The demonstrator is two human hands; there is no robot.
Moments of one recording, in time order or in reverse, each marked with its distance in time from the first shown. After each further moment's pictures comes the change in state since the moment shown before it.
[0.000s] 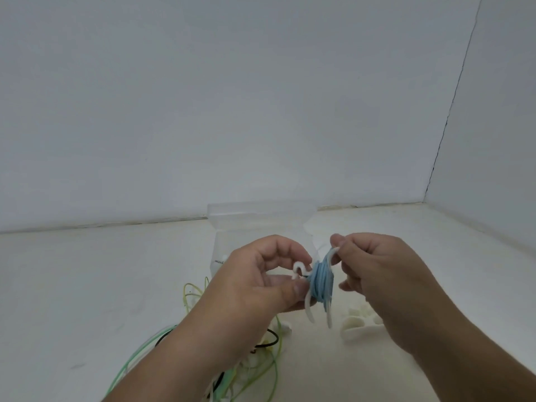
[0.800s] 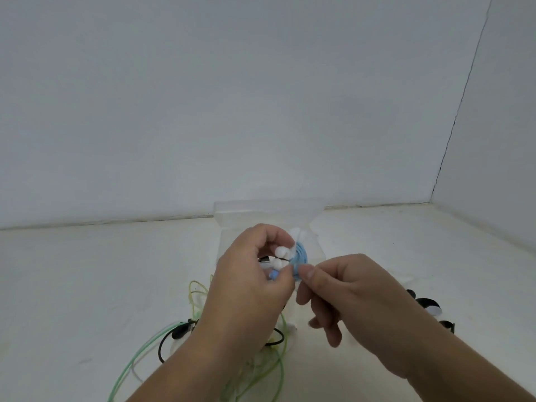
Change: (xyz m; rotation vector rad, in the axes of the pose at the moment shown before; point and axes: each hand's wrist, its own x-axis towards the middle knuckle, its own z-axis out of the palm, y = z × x) left_hand 0.000 -0.007 0.000 0.454 0.359 0.136; right_hand -0.016 -0.004 0.022 0.013 -0.362 0.050
